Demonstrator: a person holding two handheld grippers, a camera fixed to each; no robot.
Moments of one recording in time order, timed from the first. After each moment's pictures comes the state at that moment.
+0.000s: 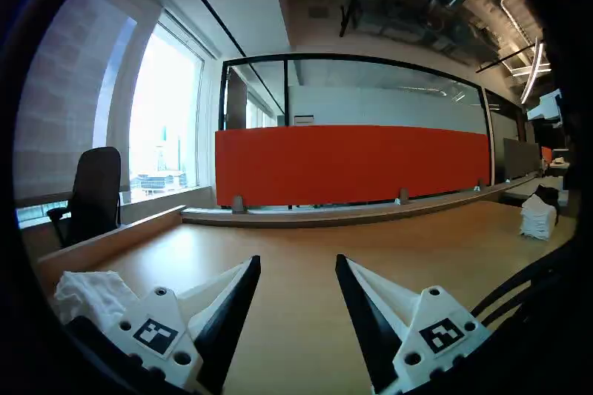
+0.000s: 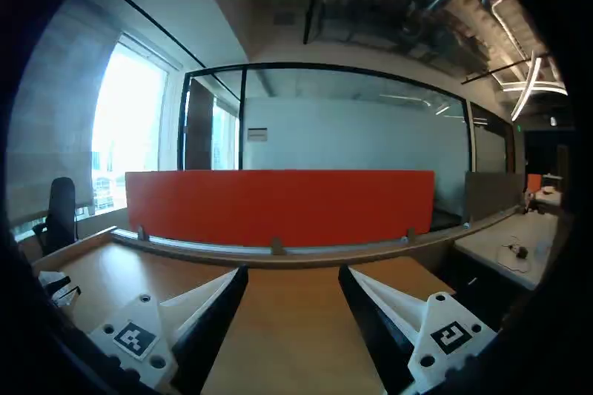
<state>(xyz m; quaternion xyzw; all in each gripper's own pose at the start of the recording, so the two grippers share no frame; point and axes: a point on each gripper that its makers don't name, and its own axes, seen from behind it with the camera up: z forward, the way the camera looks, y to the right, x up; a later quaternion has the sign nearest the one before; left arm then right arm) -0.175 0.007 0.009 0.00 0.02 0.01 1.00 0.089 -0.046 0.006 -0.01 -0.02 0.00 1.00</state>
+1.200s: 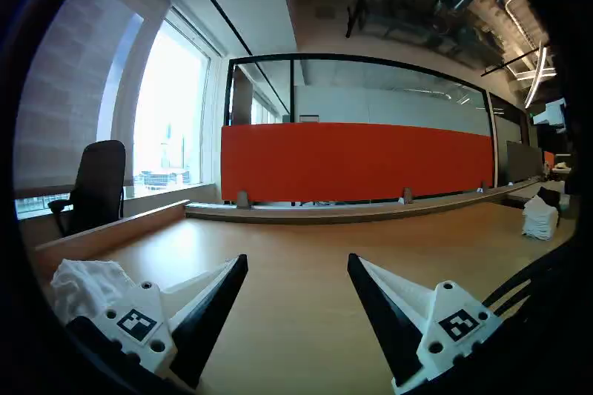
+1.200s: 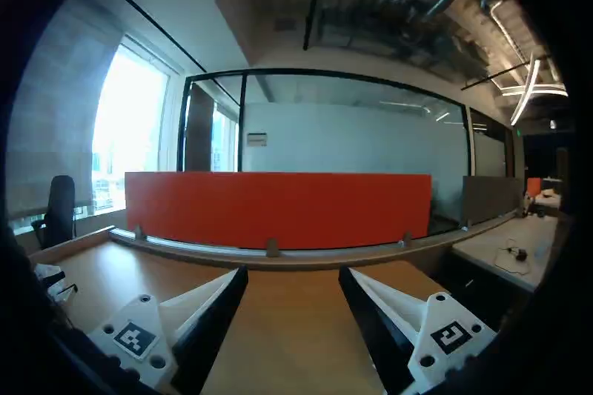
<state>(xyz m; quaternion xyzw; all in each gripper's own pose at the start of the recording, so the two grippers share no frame) -0.188 0.000 0.006 0.00 0.02 -0.01 1.00 0.081 -0.029 0.000 -0.01 0.00 -0.01 1.00</state>
